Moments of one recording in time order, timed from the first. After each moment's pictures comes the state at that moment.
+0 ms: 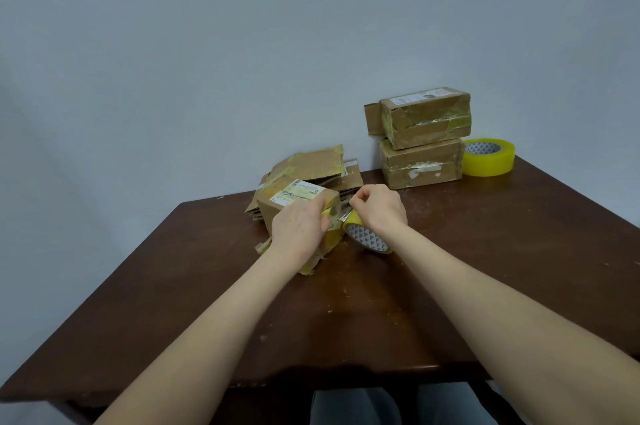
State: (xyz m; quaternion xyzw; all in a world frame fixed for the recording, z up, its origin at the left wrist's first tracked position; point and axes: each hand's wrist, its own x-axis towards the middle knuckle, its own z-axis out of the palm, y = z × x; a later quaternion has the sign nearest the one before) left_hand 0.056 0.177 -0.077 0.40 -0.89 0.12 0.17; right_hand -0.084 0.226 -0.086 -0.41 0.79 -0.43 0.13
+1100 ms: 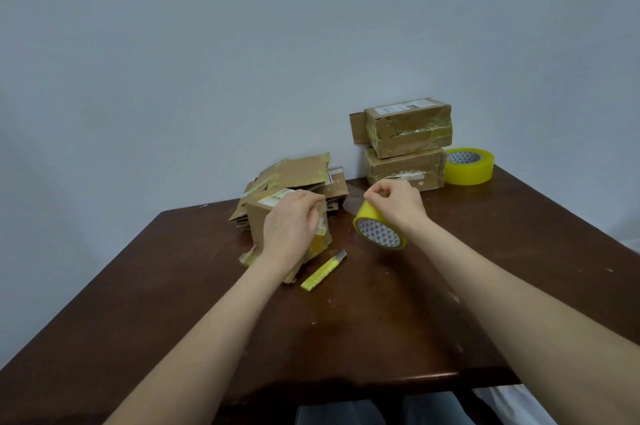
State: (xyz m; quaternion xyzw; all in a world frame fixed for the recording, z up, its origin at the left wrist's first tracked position) left_hand 0.044 0.169 -0.082 0.31 -0.87 0.05 0.37; right_hand -0.131 0.255 -0.075 -0.43 0.76 -0.48 0.12
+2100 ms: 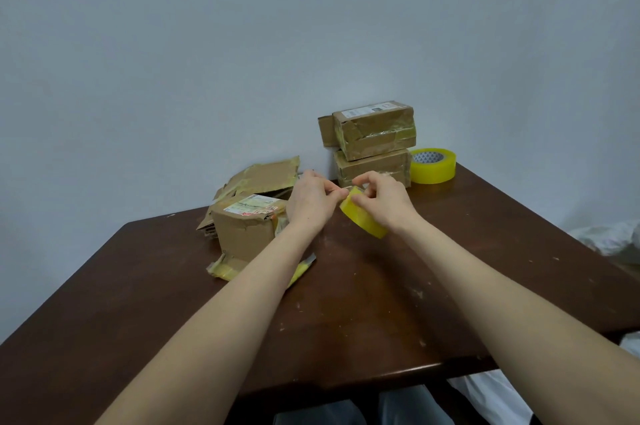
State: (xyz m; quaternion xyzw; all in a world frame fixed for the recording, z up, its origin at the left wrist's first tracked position) left_hand -0.052 0.189 -0.056 0.40 -0.85 -0.16 0.30; right_hand -0.162 0.277 -0.075 -0.48 0.74 -0.47 0.06
